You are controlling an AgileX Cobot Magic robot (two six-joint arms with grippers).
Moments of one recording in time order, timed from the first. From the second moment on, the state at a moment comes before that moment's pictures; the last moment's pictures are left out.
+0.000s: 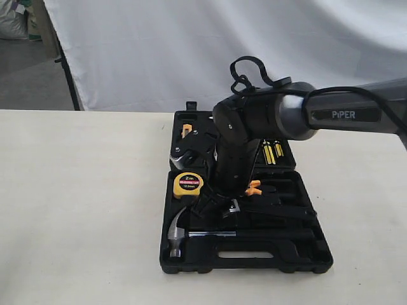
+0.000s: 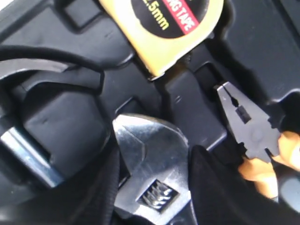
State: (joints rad) left arm 0.13 0.00 -0.01 0.02 0.10 -0.31; right arm 0.76 2.10 -1.49 -0.14 0.80 -0.24
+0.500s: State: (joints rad) left arm 0.13 0.00 -0.01 0.02 0.10 -0.31; right arm 0.76 2.10 -1.49 -0.08 0.76 -0.29
